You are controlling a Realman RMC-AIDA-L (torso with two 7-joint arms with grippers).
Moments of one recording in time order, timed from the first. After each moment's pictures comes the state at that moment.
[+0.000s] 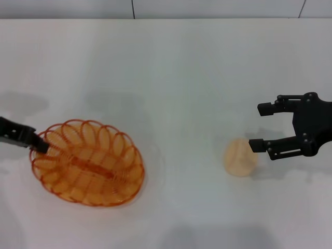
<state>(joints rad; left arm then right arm) -0.64 -1.99 0.75 1.03 2.72 1.77 -2.45 0.25 2.01 -1.21 -1.39 -1.80 -1.57 1.80</state>
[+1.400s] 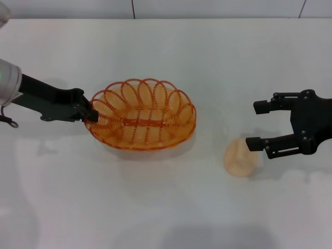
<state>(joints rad) -0.74 -2.00 0.74 0.85 2.56 1.61 -2.75 0.26 2.01 -1.20 -1.39 -1.77 -1.60 1.82</state>
